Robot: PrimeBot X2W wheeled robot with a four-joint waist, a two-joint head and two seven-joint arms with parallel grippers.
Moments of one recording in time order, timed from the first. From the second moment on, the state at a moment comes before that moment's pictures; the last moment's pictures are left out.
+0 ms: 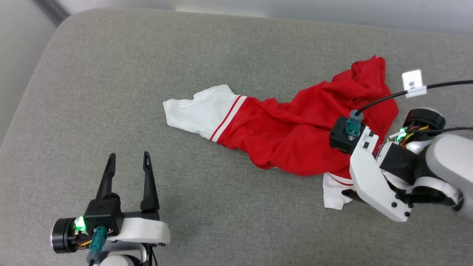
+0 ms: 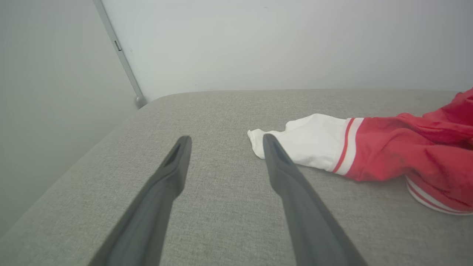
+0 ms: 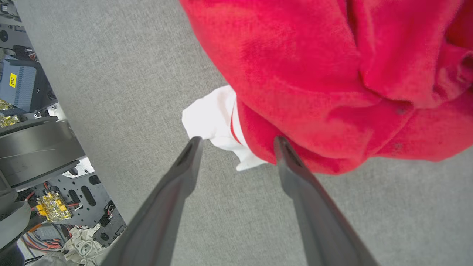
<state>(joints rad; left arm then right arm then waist) -0.04 0.06 -0.05 0.00 -0.05 0.11 -0.26 -1.09 -0.82 1.28 -0.07 1.02 0.13 0.94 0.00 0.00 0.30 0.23</state>
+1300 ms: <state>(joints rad) 0.02 0.06 -0.02 0.02 -0.04 0.09 -0.26 -0.62 -1.13 1.22 -0.07 1.13 0.13 0.65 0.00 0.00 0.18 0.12</state>
